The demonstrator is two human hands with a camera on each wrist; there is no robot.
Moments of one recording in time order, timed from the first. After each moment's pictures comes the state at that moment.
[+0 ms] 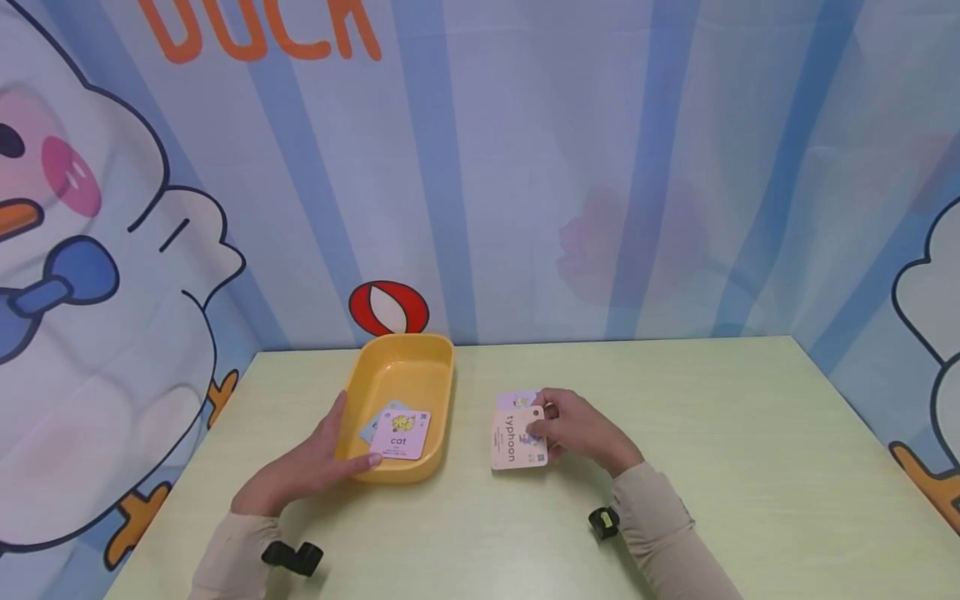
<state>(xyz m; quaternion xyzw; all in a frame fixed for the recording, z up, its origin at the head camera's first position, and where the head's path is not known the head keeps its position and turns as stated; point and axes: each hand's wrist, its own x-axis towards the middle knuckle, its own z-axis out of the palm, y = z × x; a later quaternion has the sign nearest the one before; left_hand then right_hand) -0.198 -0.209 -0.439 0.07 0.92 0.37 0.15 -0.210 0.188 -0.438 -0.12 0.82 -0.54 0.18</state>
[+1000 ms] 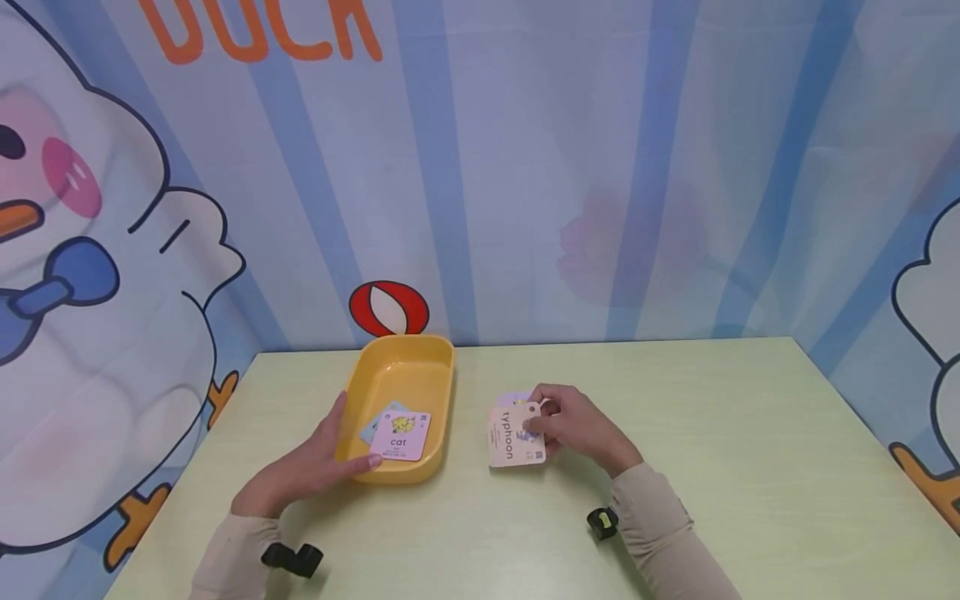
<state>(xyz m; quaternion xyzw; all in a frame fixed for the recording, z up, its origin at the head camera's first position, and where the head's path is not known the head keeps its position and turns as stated) -0.196 -0.210 -0.434 0.07 0.91 0.37 0.15 -0.213 0.186 -0.438 -0.12 0.81 -0.55 0.15</state>
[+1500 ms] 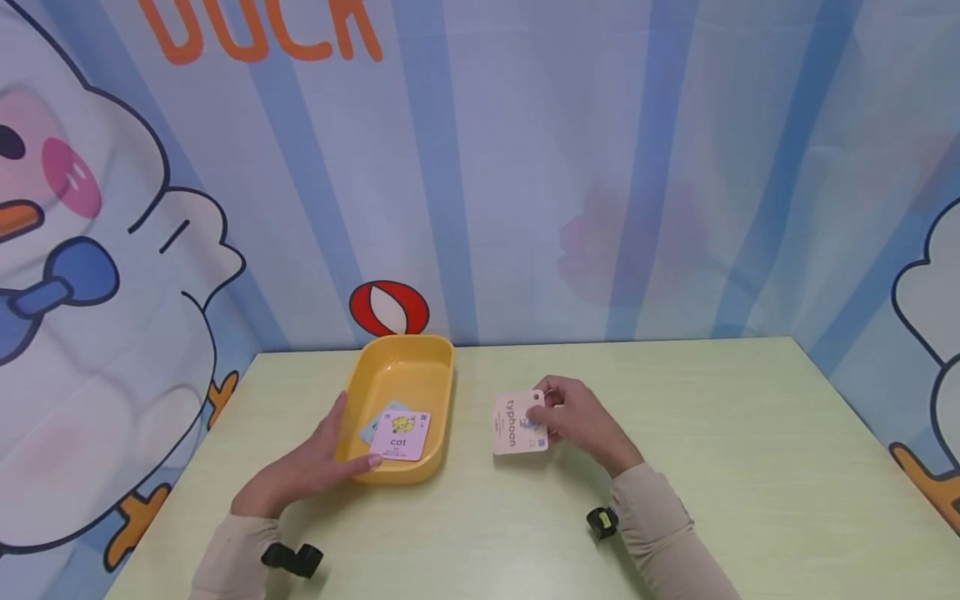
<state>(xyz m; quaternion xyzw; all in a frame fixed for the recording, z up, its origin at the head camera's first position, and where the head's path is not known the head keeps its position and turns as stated) -0.197 -0.209 -0.438 0.06 0.91 0.37 0.15 -0.211 0.185 -0.434 -0.10 0.82 -0.55 0.09</state>
